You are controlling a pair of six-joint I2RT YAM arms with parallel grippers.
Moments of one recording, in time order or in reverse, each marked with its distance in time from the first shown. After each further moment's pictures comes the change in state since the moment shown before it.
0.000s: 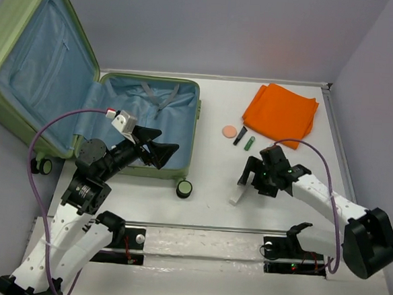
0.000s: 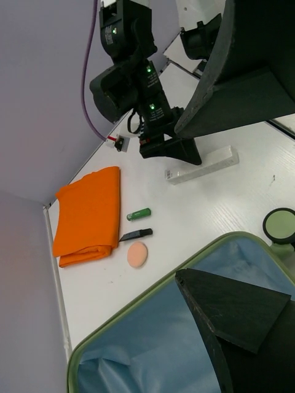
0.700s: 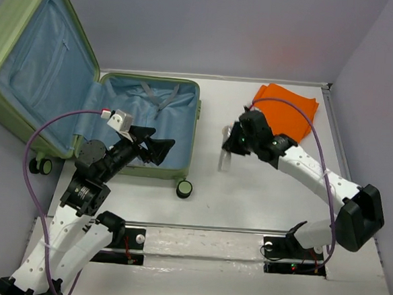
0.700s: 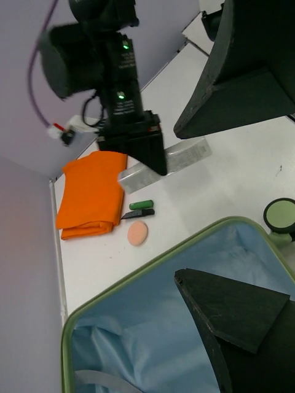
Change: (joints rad) left arm 0.001 -0.011 0.000 -0.026 -0.106 -0.003; right arm 0.175 0.223 0.388 0.048 0.145 -0.046
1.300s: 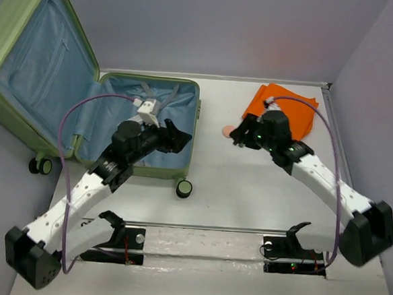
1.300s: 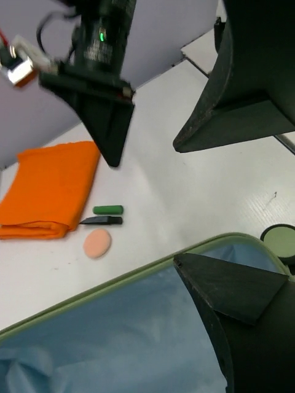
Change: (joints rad) left arm -0.059 0.251 0.010 0.066 -0.078 -0.153; right arm -0.069 0.011 0.047 0.253 -0.140 -0.063
